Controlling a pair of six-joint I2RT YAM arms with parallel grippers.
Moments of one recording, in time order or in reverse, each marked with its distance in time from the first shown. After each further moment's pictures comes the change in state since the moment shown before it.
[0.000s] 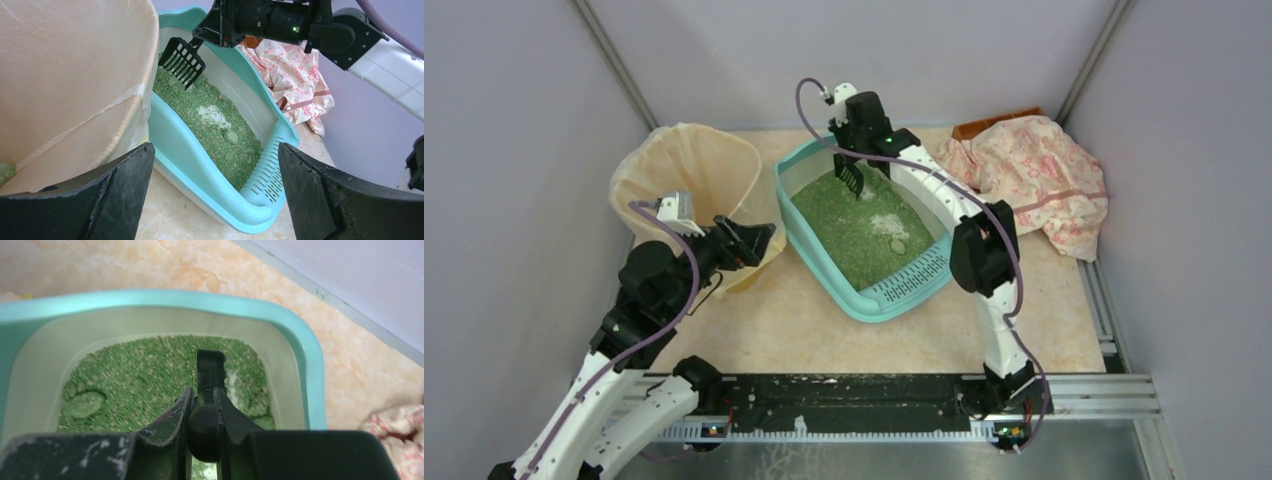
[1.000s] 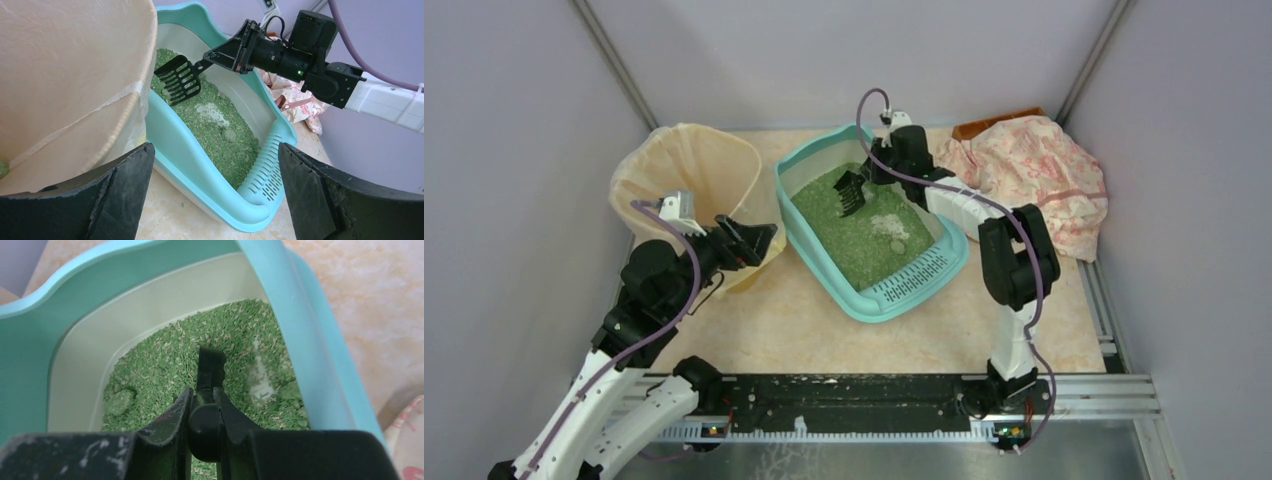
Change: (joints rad) left arm 0.000 0.008 -0.002 0.000 0.003 -0.014; right arm -0.146 -0.169 -0.515 0.415 -0.216 0.392
